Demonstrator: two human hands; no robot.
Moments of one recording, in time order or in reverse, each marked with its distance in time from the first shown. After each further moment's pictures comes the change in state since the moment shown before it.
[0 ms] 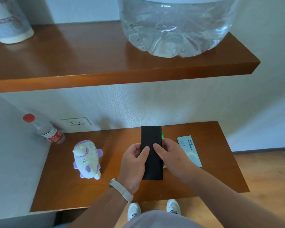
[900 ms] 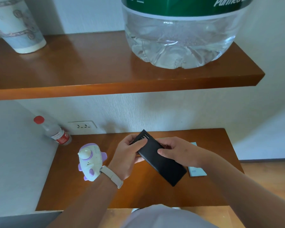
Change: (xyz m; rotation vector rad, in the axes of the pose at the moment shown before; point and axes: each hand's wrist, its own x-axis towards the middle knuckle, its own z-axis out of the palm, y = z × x) left_hand 0.041 0.034 -0.027 -0.254 -0.168 -0.096; right_hand 0.034 -0.027 -0.046 -0.347 -0.466 -0.221
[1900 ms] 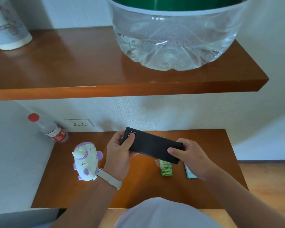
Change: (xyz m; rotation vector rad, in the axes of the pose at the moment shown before) left_hand 0.008 -0.008 0.009 -0.077 0.241 0.186; right_hand -0.013 0.062 0.002 0.433 0.378 0.132
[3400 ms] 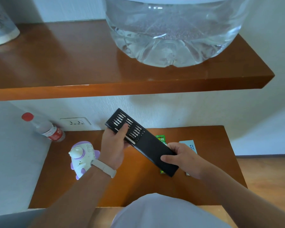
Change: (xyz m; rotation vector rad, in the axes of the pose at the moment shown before) left_hand 0.024 0.015 0.001 -0.003 -0.004 -0.013; right_hand 0.004 0.000 0.010 -0.153 -0.198 0.118
